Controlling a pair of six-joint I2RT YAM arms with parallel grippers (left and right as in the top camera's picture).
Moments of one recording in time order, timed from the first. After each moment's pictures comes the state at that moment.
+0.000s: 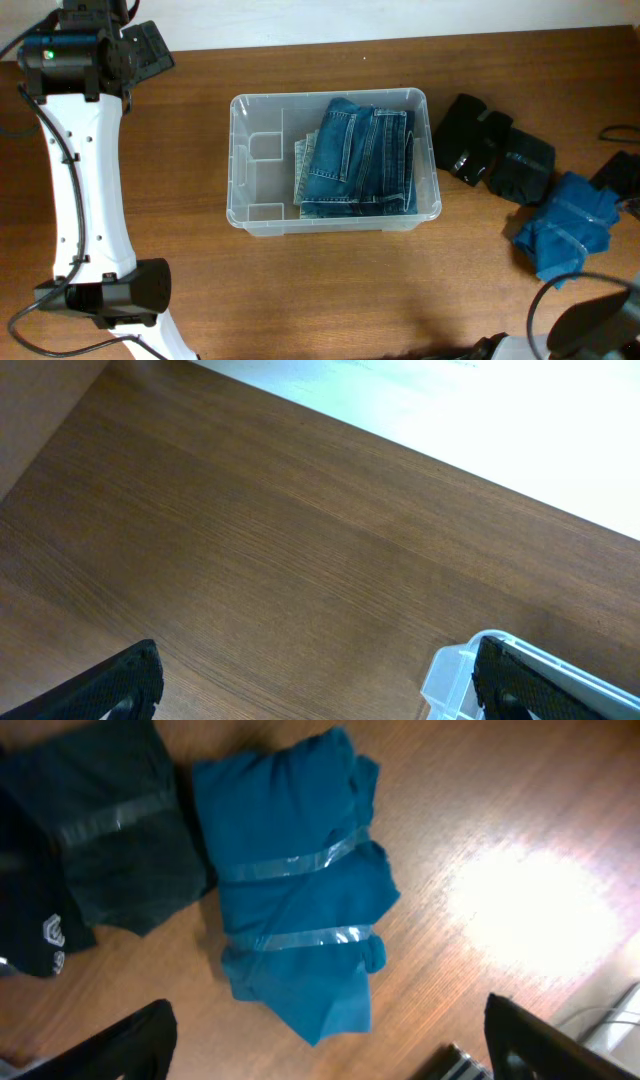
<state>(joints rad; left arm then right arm) -0.02 1.99 2.47 -1.39 -0.30 -0.37 -0.71 1.60 1.59 -1.31 0.07 0.16</state>
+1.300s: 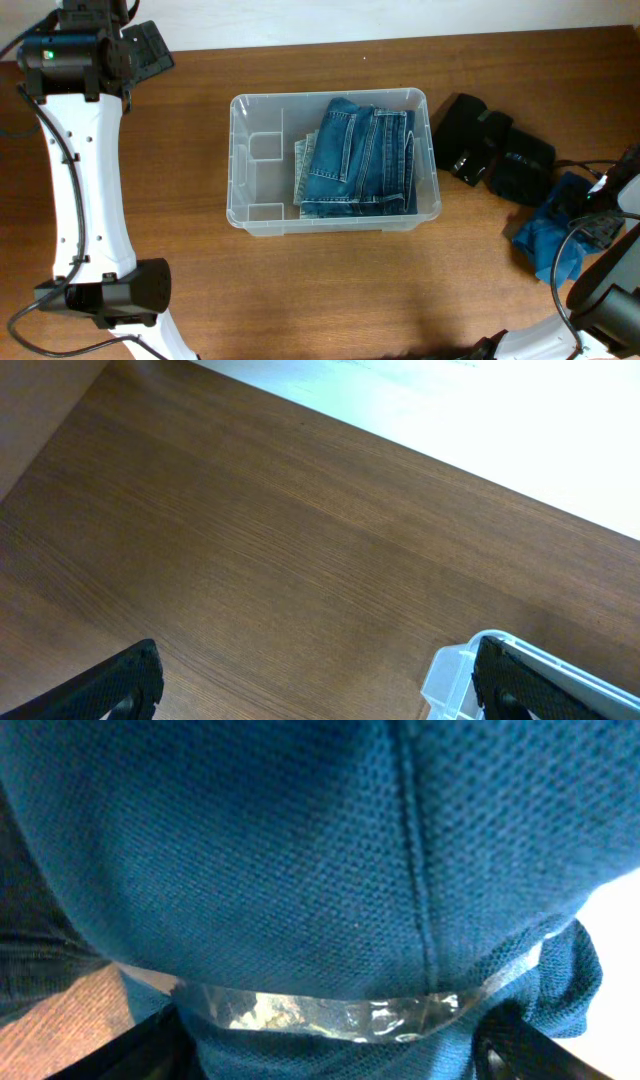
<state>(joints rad) -0.02 1.99 2.47 -1.39 -0.30 -0.37 -0.72 1.81 1.20 -0.85 -0.01 0.09</state>
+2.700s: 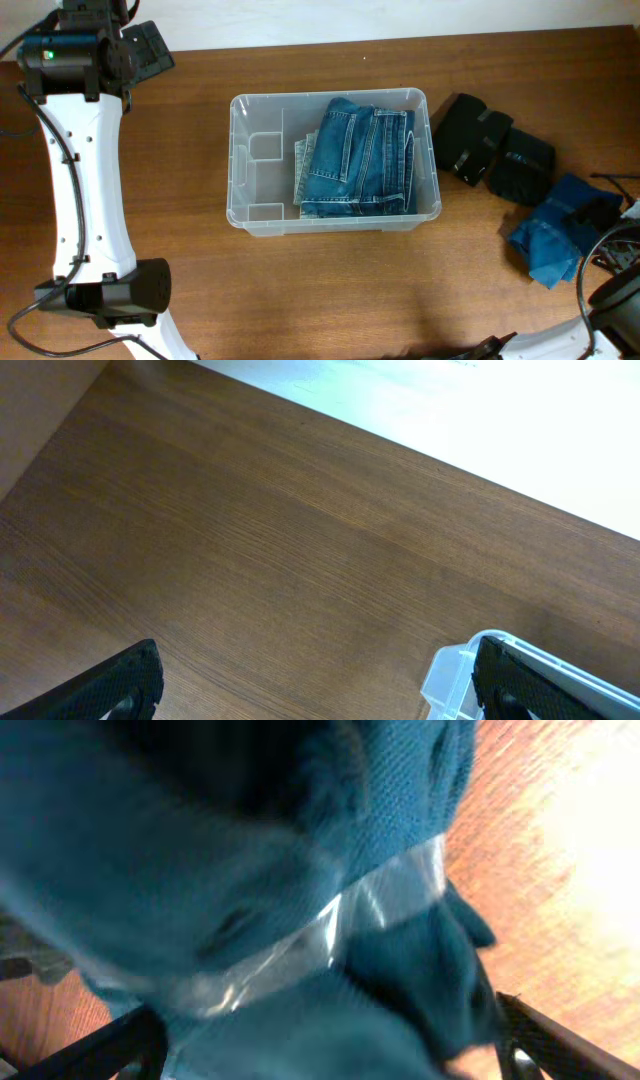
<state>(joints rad) -0.02 1.99 2.47 -1.39 -0.30 -0.37 -0.97 1.86 1.24 -0.95 -0.31 0.00</state>
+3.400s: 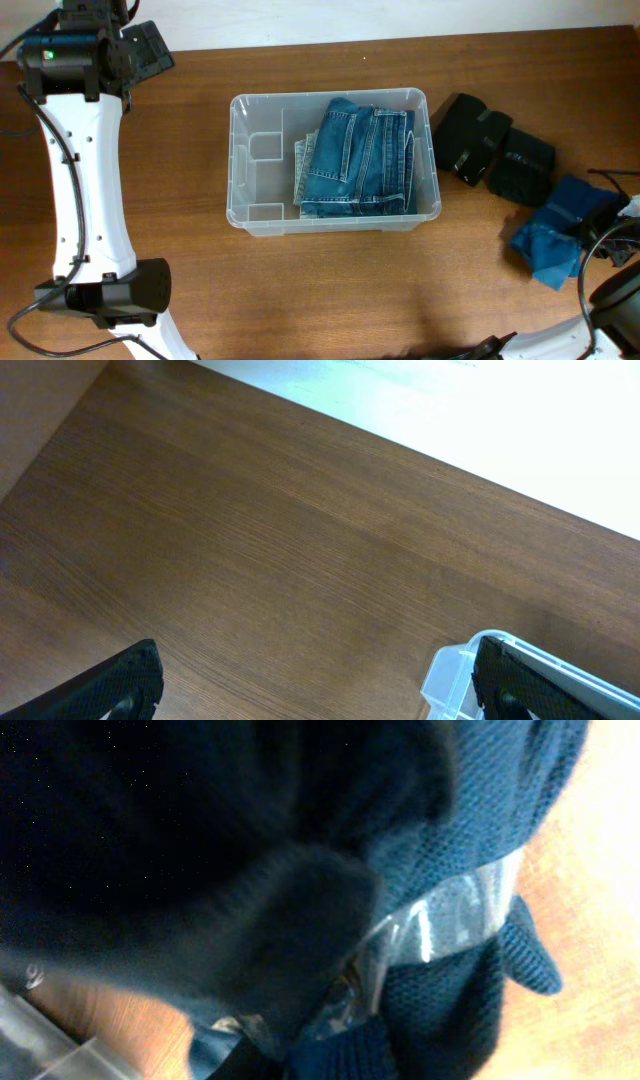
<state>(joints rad) -0.02 1.99 2.47 -1.39 -0.30 -0.37 -0.97 1.85 1.25 -1.00 -0.39 0.00</state>
